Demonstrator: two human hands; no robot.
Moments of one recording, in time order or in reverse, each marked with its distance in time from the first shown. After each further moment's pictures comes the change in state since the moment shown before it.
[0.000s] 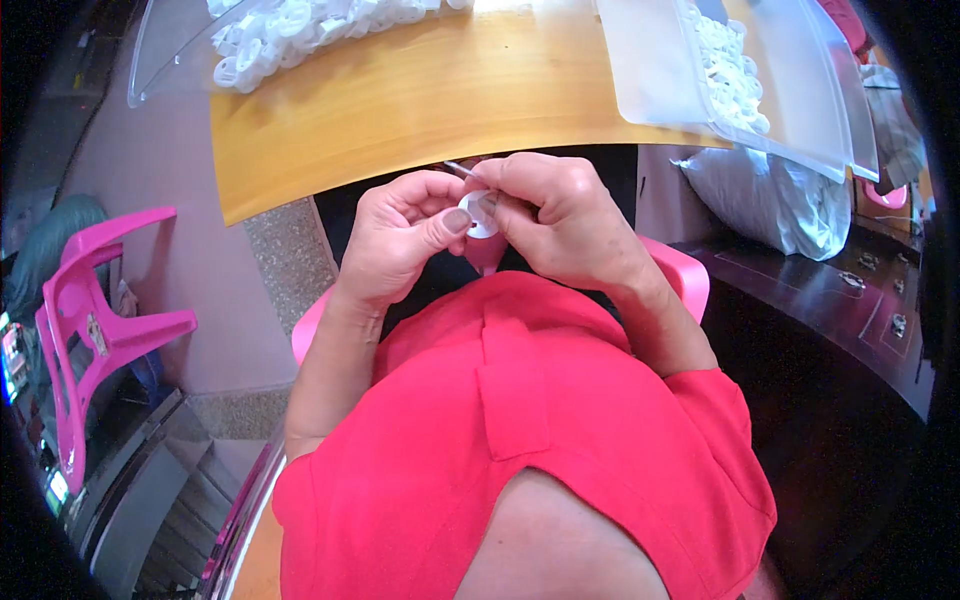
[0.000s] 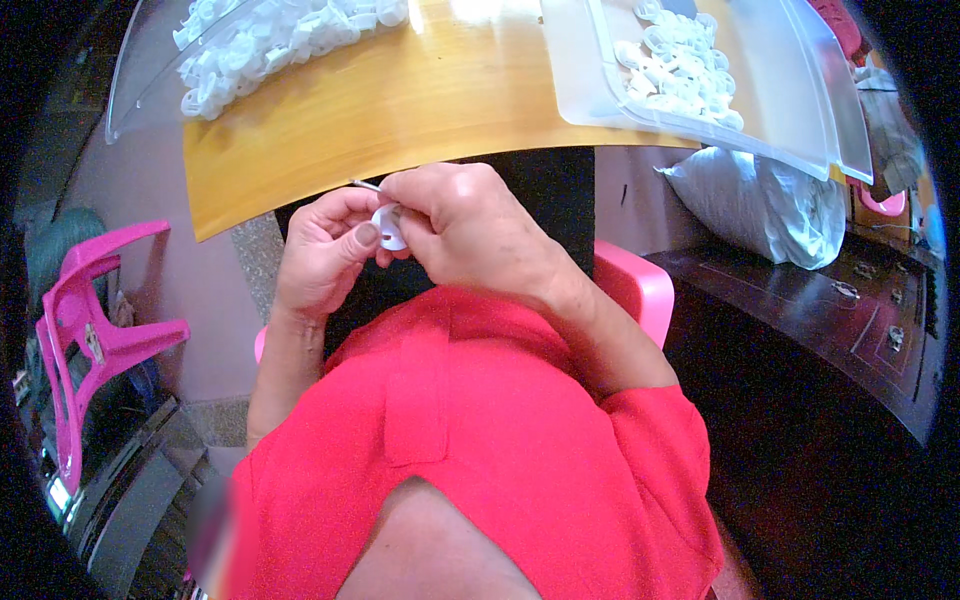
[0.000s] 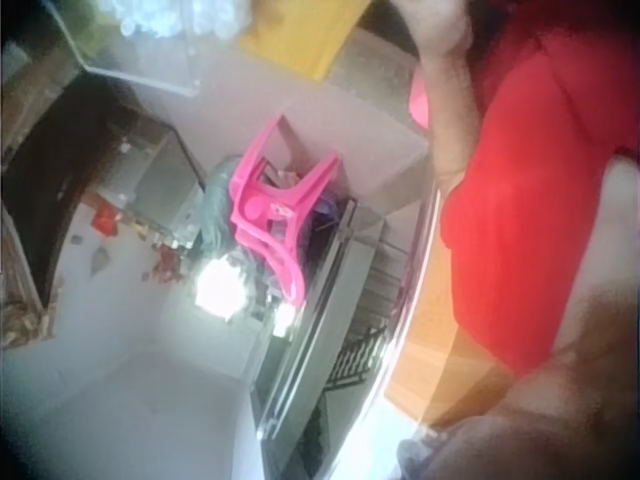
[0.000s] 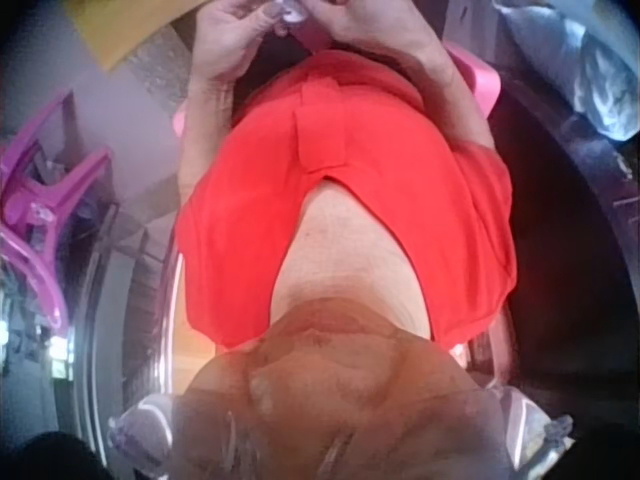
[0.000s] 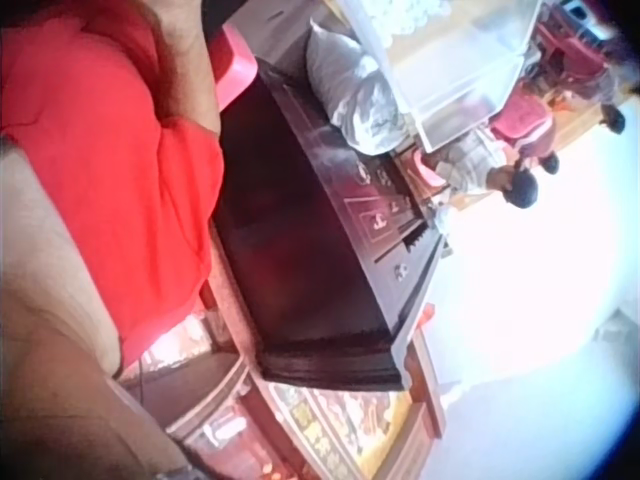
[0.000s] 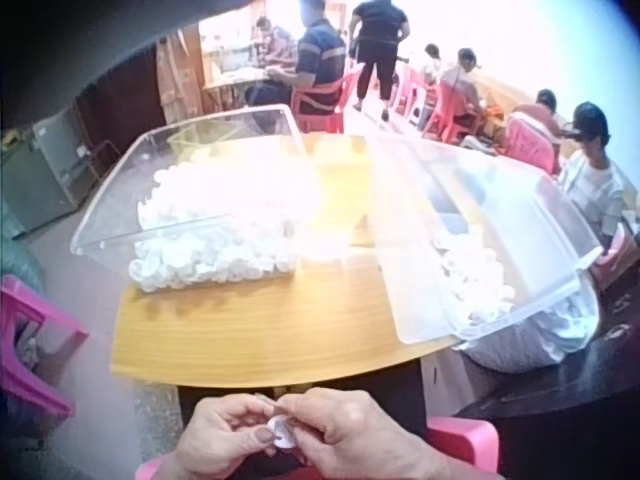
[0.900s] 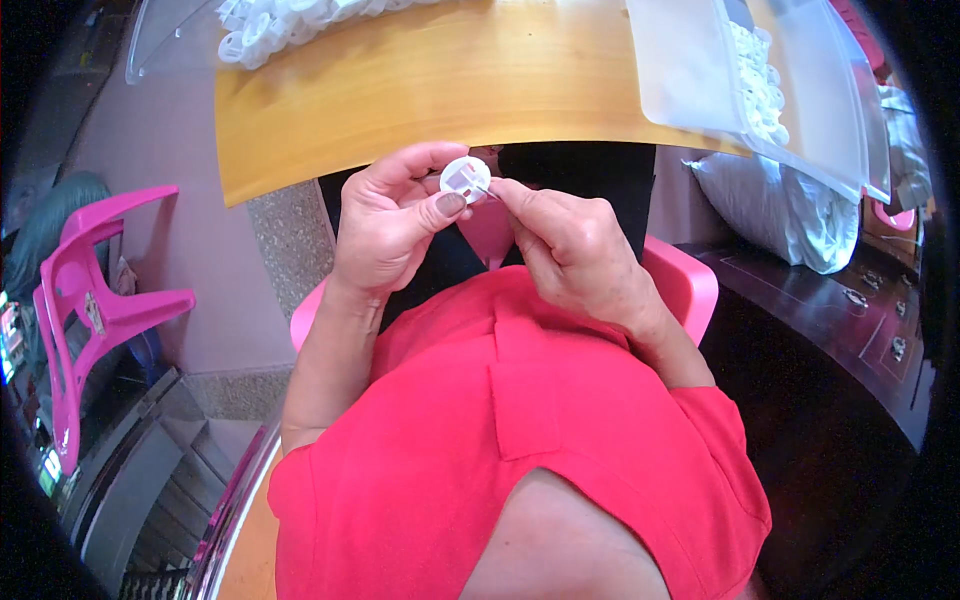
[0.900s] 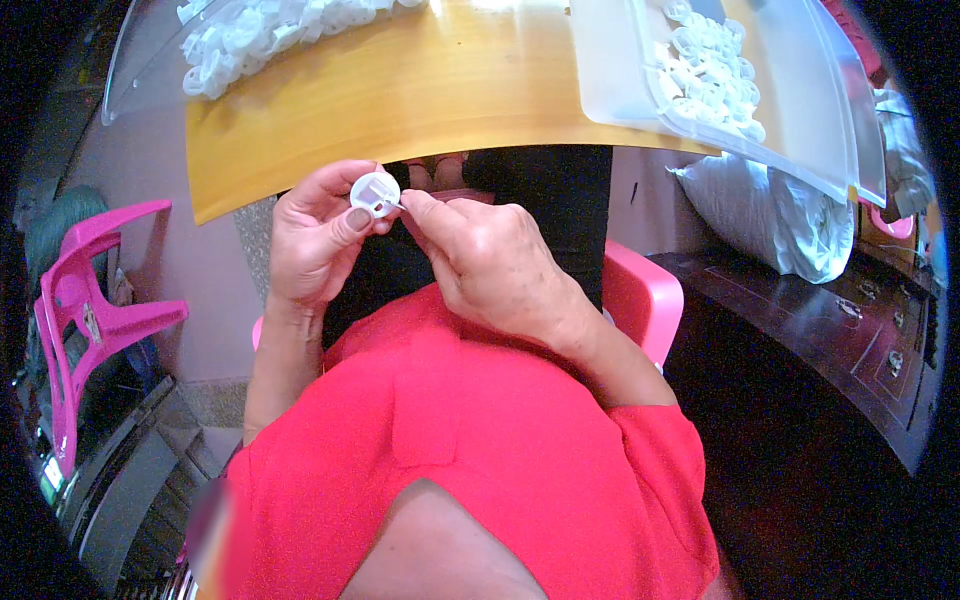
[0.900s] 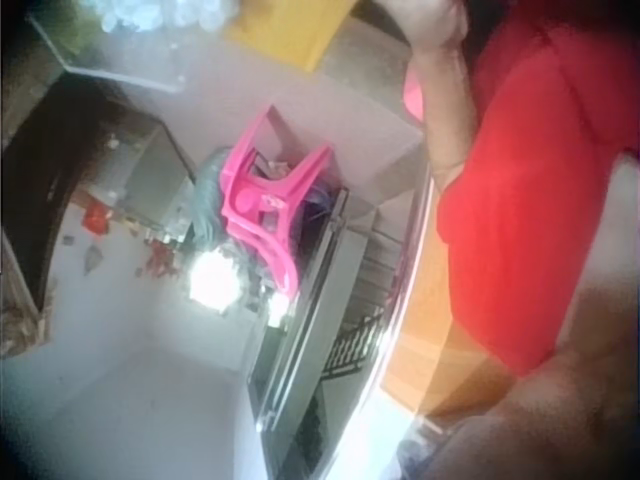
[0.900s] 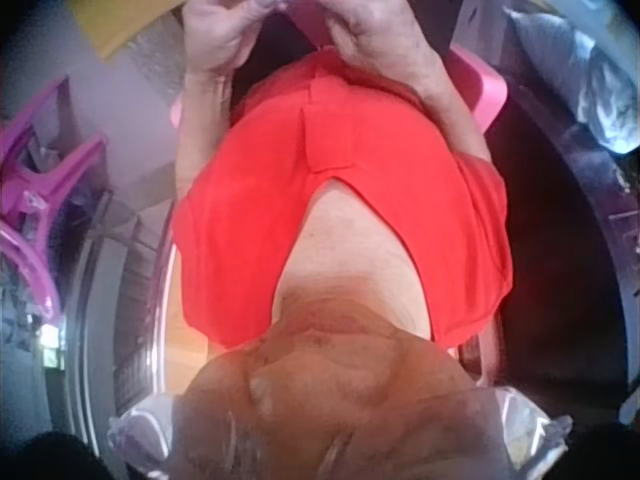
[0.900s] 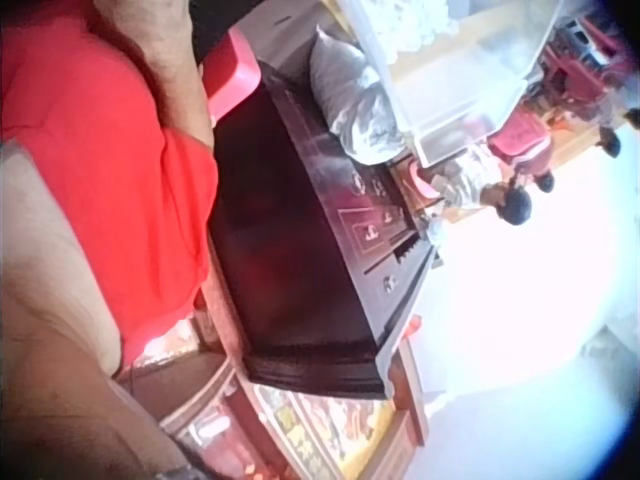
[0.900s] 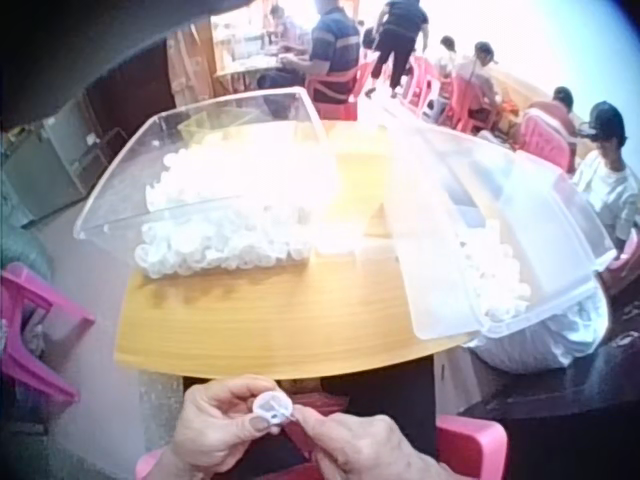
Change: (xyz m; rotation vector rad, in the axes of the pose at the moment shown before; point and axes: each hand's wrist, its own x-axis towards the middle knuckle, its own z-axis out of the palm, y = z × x) left_hand 0.000 0.000 -0.002 -0.120 0.101 0.148; right_hand -0.021 0.021 0.014 -0.328 0.072 -0.246
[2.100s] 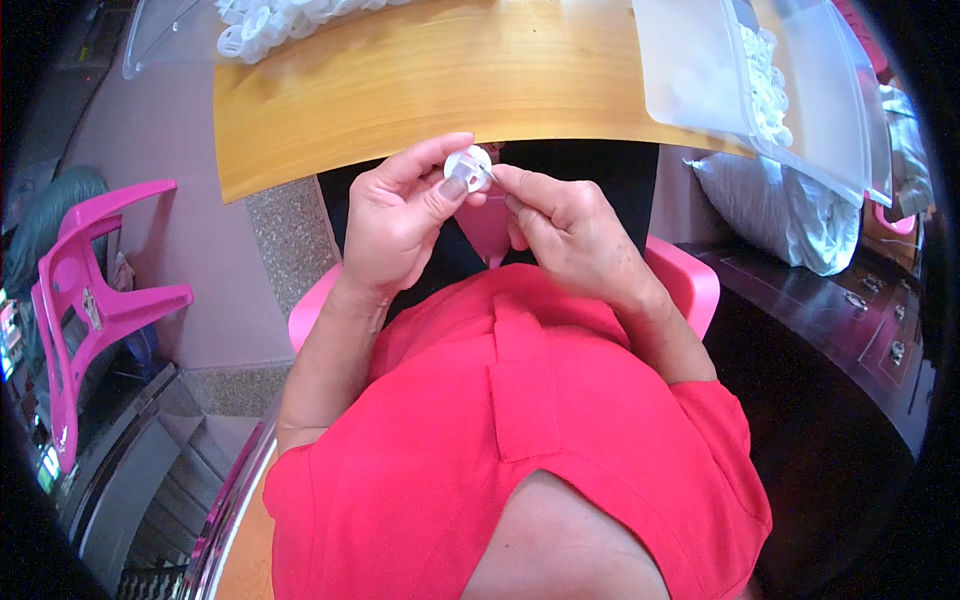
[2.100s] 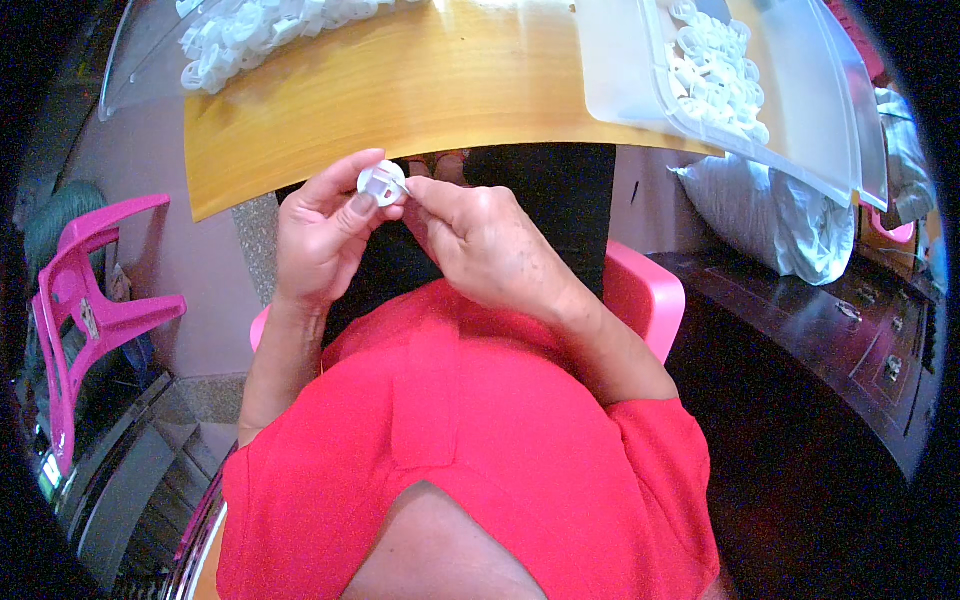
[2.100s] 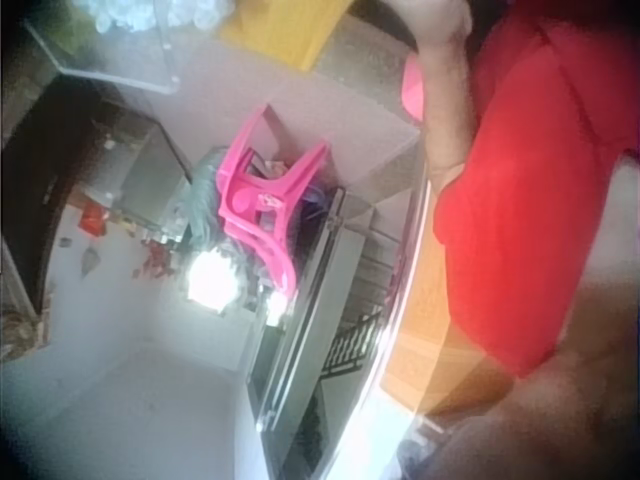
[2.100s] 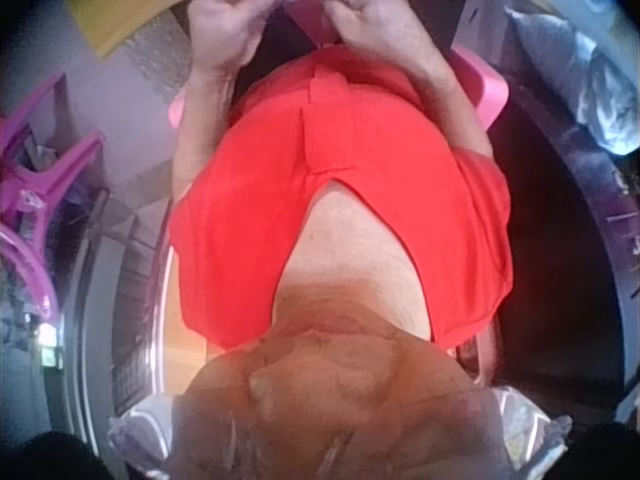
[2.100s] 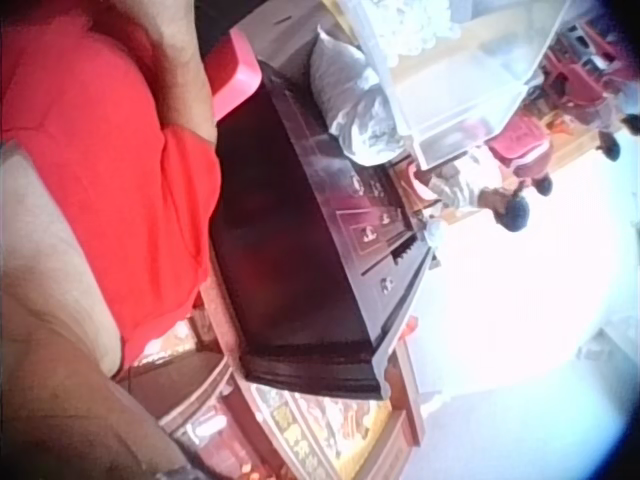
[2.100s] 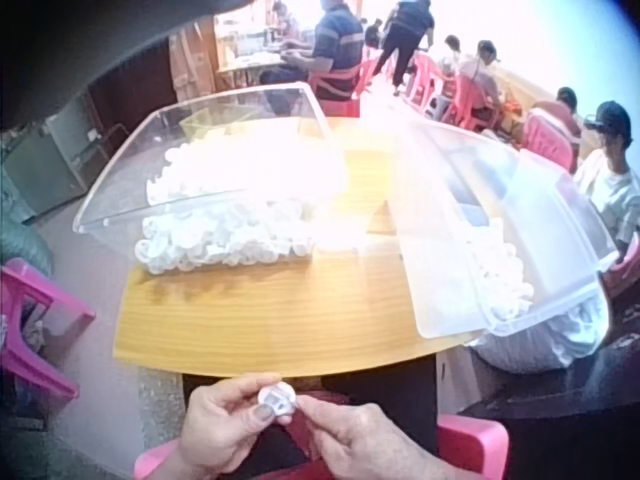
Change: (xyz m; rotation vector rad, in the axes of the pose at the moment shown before) left_hand 0.001 -0.009 0.002 0.028 0.073 -0.002; right_hand 0.013 -0.004 -0.003 0.321 -0.167 0.462
